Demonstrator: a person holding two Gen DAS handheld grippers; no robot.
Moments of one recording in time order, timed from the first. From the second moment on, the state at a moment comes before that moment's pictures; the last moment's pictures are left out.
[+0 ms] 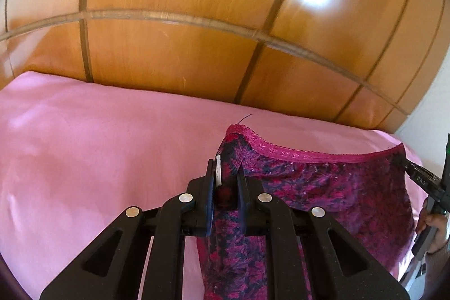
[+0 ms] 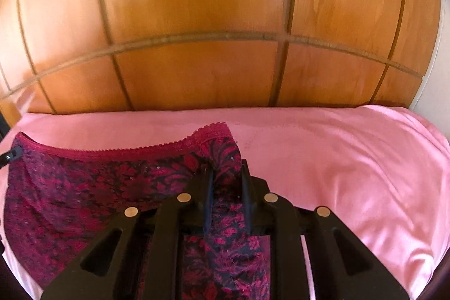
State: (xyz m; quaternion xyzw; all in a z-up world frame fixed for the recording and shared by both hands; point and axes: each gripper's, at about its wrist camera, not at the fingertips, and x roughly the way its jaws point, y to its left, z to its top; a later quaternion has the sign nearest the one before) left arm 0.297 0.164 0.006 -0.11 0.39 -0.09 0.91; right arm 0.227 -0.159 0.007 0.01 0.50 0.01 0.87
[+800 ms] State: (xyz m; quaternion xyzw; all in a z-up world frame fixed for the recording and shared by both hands) left arm 0.194 0.204 -0.052 -0.23 0.43 -0.17 0.86; right arm 0.146 -0.244 -0.011 0.18 0.55 0.07 0.81
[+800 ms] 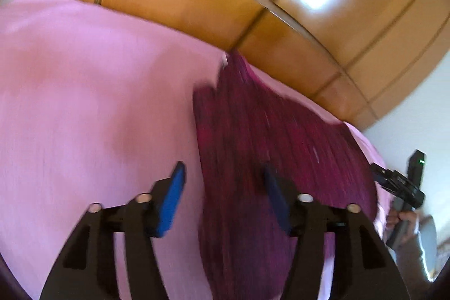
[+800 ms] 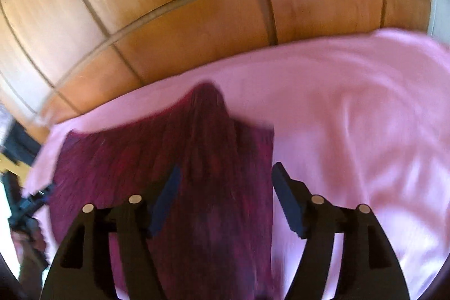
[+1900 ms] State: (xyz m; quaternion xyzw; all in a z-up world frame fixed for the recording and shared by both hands) left arm 0.044 0.201 0.000 -0.20 0.39 -0.18 0.88; right arm 0.000 -0.260 0.046 0.19 0.55 0.10 0.81
